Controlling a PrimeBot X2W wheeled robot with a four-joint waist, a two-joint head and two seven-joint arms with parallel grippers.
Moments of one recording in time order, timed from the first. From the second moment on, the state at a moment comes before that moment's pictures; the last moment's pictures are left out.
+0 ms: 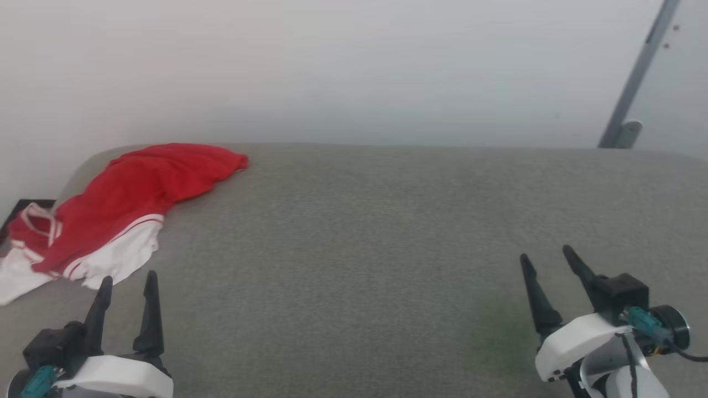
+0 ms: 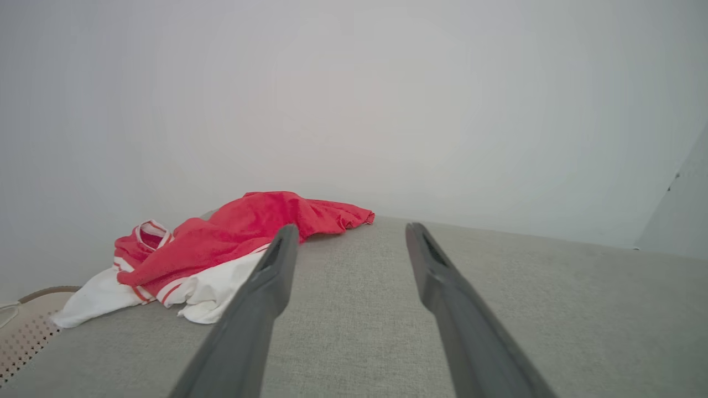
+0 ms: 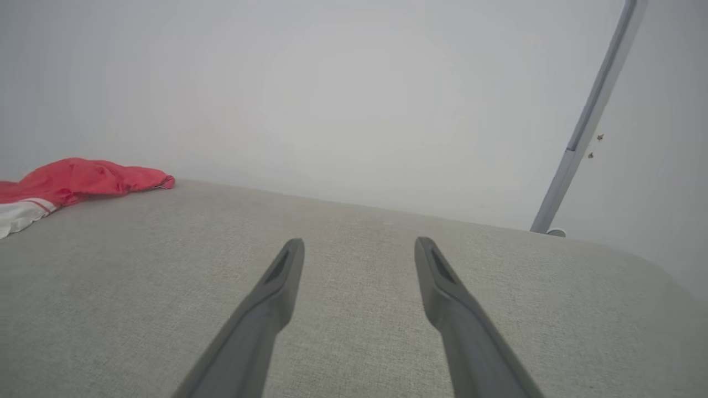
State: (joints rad) left arm 0.00 0.20 0.14 0.22 -0.31 -0.11 -0.26; right arm -0.09 -0.12 0.03 0.24 0.12 0.13 -0.14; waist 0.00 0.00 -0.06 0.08
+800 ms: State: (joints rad) left arm 0.02 0.23 0.16 0.15 -0.35 -0.08 -0.20; right arm -0.14 -0.11 0.14 0.31 0.16 0.13 -0.19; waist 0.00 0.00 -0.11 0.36
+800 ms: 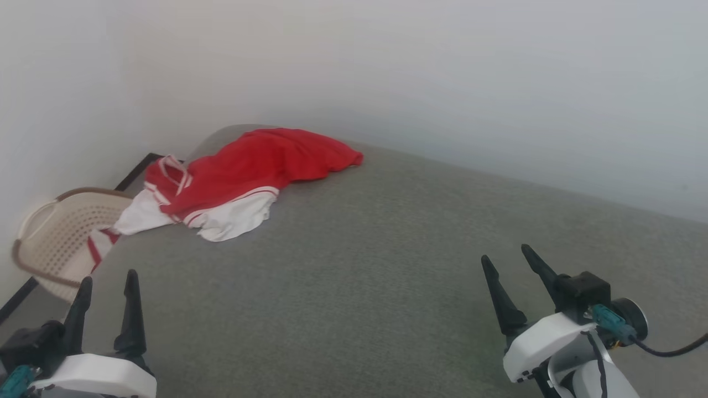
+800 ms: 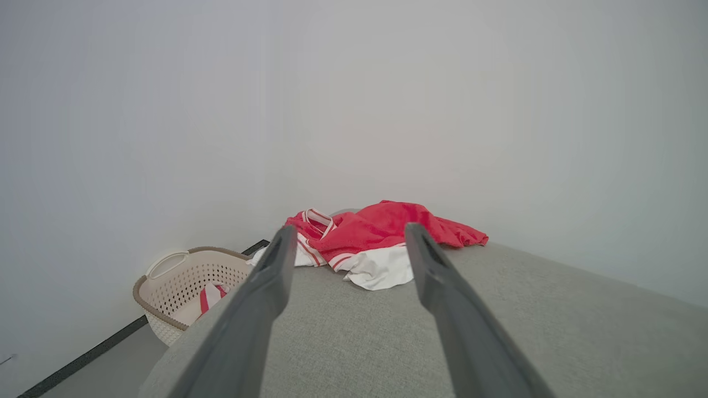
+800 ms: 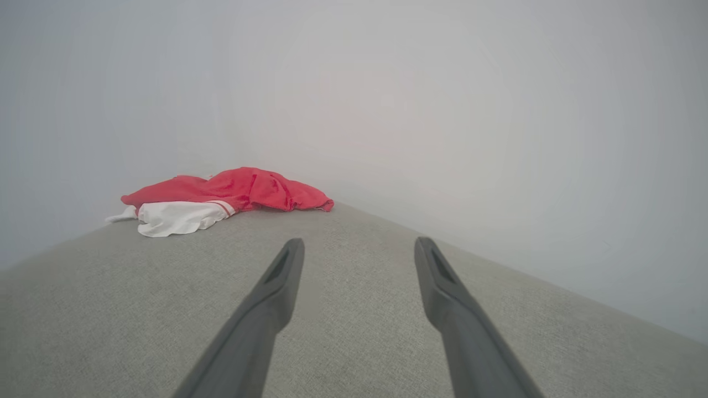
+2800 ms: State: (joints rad) left arm -0.94 0.46 0.11 0.98 -0.44 -0.06 0.17; right arm -0.36 -0.31 0.14 -0.02 0.13 0.13 -0.02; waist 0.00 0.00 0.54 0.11
